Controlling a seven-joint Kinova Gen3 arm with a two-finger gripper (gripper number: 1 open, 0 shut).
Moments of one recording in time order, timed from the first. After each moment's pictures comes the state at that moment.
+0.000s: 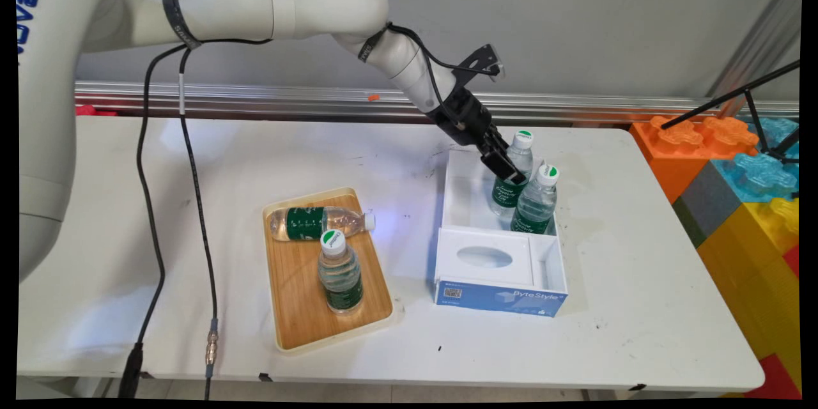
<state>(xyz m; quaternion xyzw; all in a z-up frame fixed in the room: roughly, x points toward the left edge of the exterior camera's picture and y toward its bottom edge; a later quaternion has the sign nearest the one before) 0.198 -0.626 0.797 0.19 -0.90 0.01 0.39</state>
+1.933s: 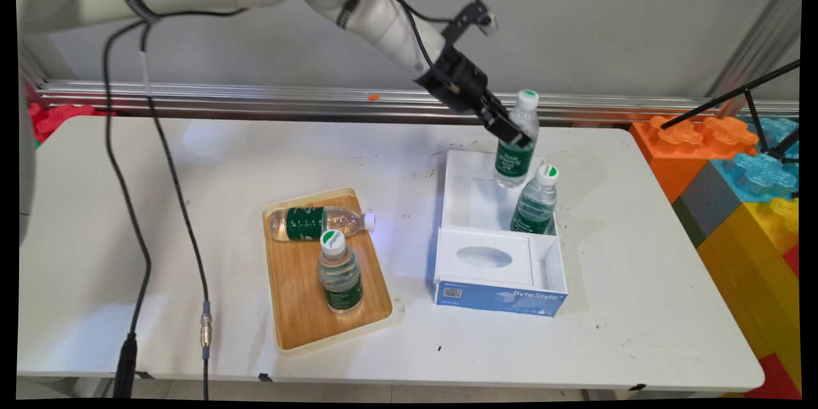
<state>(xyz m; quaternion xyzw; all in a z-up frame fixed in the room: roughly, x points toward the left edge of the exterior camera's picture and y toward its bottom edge) 0.222 -0.609 0.869 0.23 -0.87 0.02 0.42</state>
